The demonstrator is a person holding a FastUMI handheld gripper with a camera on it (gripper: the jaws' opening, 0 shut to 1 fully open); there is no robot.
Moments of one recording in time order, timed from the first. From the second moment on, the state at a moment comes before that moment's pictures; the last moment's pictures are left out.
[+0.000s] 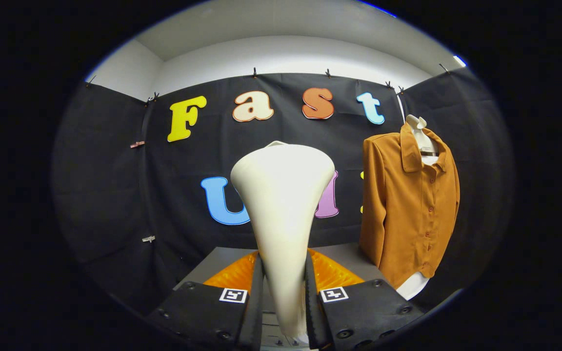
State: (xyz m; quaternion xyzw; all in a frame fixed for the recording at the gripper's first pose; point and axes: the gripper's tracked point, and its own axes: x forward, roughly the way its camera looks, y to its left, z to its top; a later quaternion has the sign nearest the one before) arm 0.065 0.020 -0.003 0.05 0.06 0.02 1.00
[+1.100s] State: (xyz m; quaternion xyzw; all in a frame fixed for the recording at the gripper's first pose) arm 0.069 0.013 -0.007 0.05 0.07 0.01 1.00
